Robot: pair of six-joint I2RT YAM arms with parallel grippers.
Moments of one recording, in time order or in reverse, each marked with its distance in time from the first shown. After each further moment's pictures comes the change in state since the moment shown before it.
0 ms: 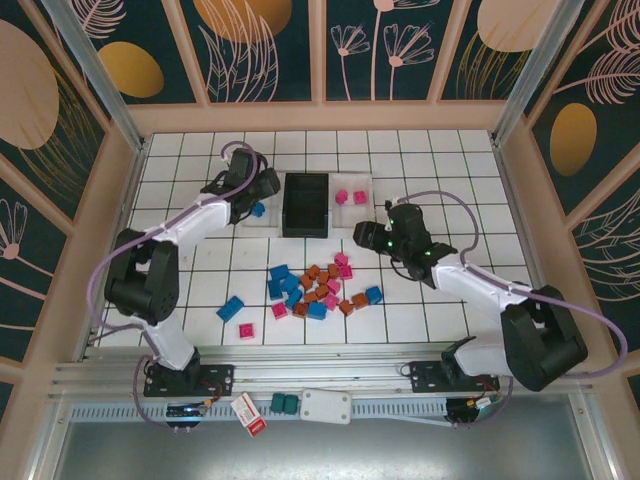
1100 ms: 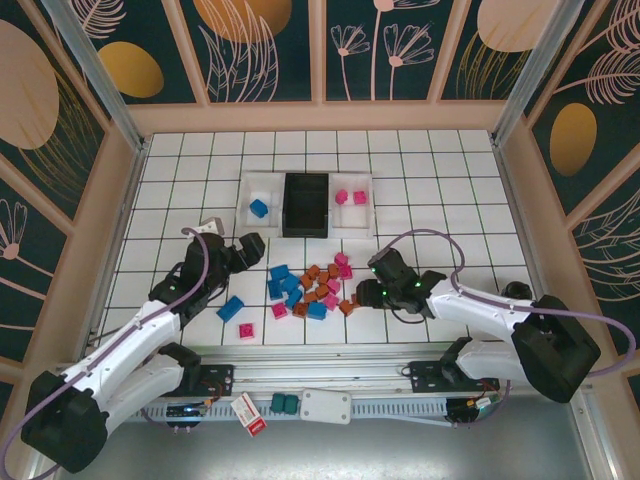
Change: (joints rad) left arm -0.102 -0.830 -0.742 0.030 0.039 -0.134; right arm 0.257 -0.071 -0.151 -0.309 0.056 0.094
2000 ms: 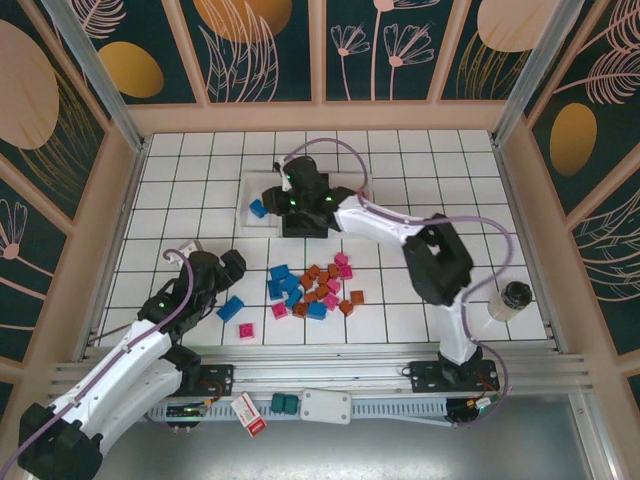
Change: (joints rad) left arm 0.000 -0.172 -0.076 -0.269 -0.164 -0.155; right arm 0.028 0.876 1.154 0.195 -0.102 -0.266
